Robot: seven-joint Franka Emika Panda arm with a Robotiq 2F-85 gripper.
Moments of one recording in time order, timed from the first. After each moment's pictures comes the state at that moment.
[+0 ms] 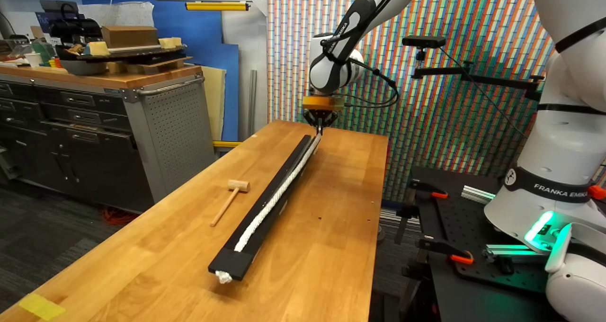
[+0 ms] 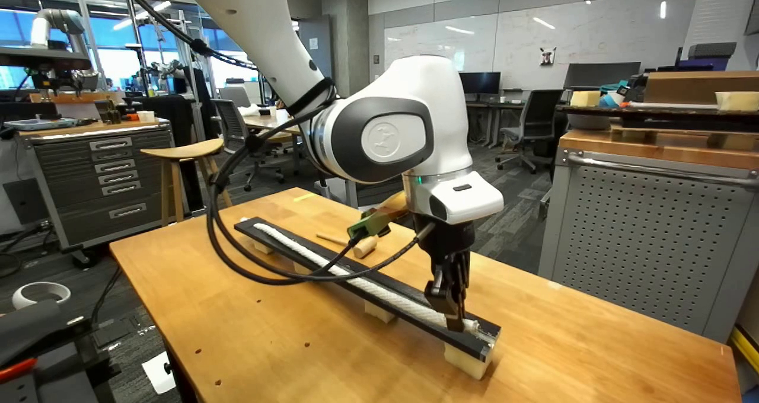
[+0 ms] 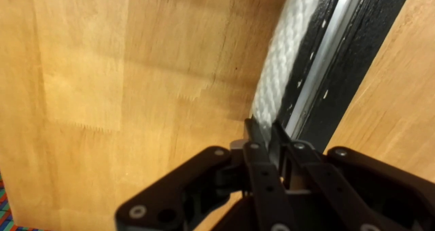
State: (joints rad) arm -0.11 0.60 -0.35 -1.99 0.04 2.66 0.91
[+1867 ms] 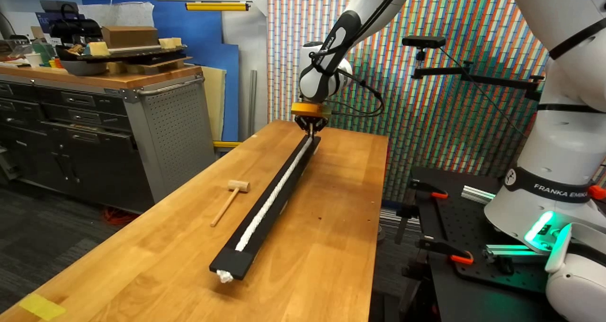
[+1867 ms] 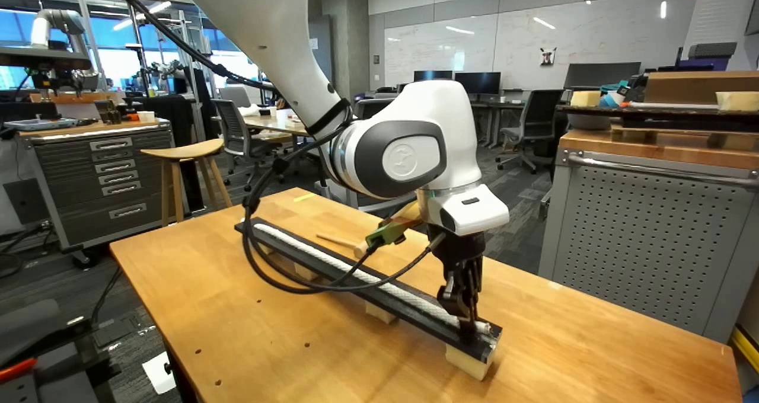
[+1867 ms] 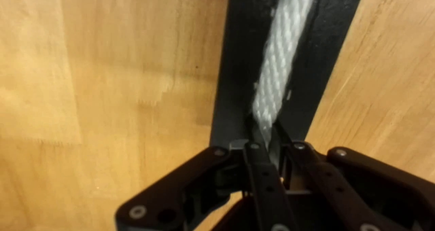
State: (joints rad) arm -0.10 0.72 -0.35 -1.87 0.07 2.67 0.98
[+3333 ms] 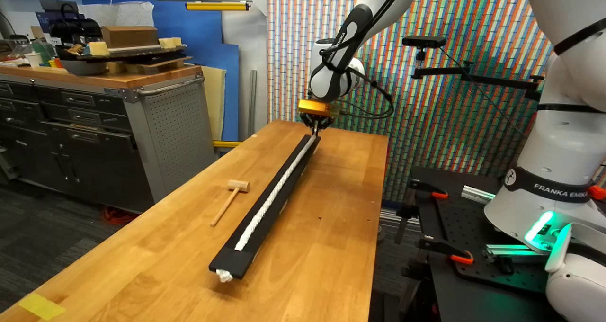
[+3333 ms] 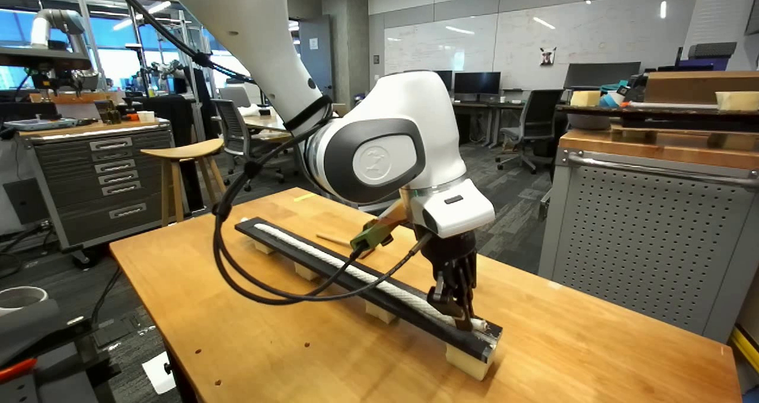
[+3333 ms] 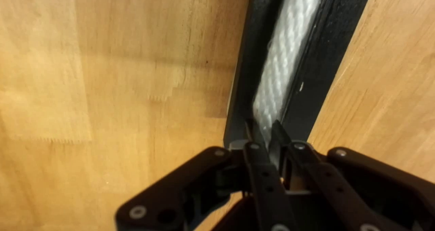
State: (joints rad) arm -0.09 0.64 -0.36 -2.01 0.07 2.82 0.98
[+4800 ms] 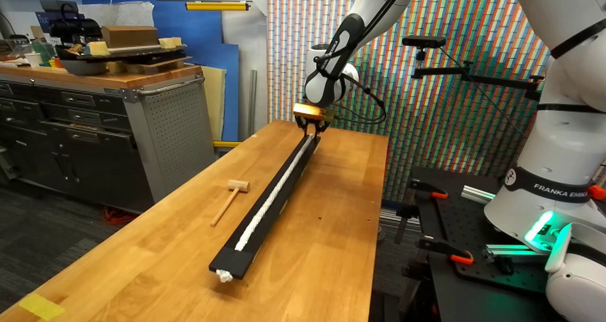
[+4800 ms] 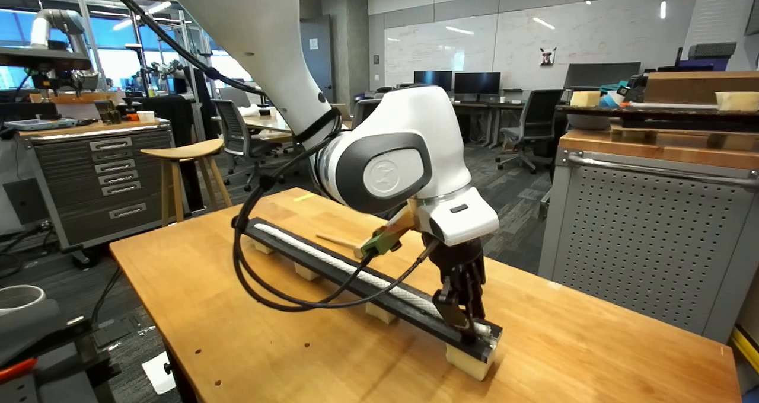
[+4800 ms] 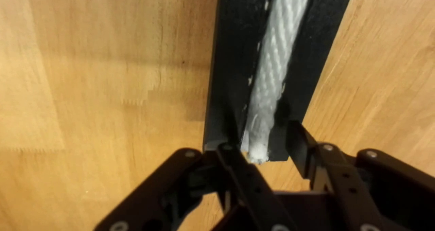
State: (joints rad) arm -0.08 0.71 -0.36 -1.94 0.10 2.84 1.00
